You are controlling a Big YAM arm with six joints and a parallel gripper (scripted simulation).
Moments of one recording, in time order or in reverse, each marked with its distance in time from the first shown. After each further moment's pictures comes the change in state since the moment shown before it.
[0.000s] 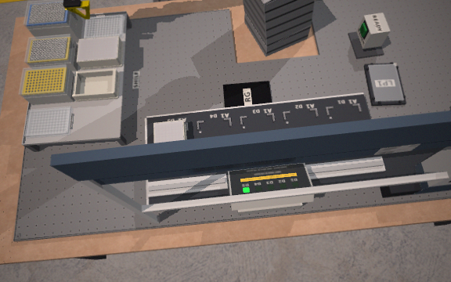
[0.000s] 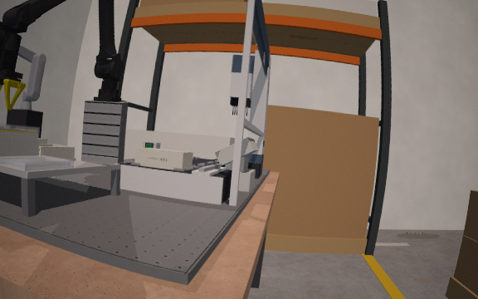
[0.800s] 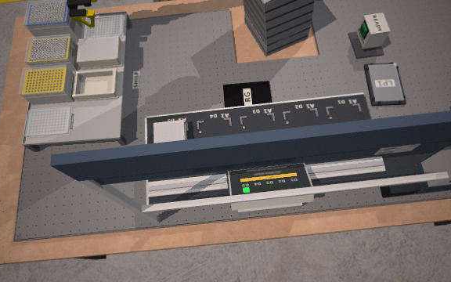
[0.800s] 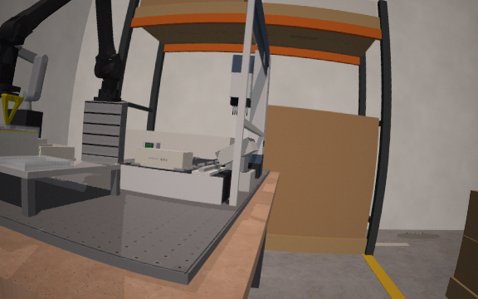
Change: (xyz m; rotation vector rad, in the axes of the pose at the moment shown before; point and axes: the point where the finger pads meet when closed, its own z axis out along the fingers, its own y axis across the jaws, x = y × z) arm 0.000 0.000 0.036 0.000 -0.001 0.000
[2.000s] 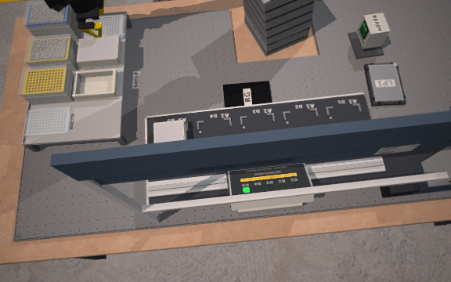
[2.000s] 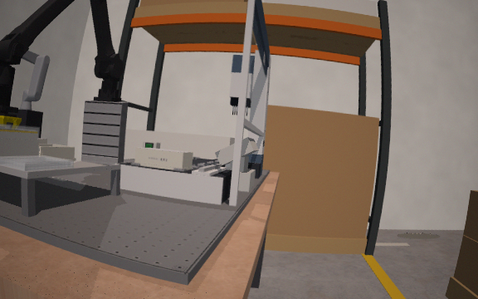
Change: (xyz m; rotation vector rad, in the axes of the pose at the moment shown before) arm 0.002 0.000 0.054 0.000 0.003 0.000
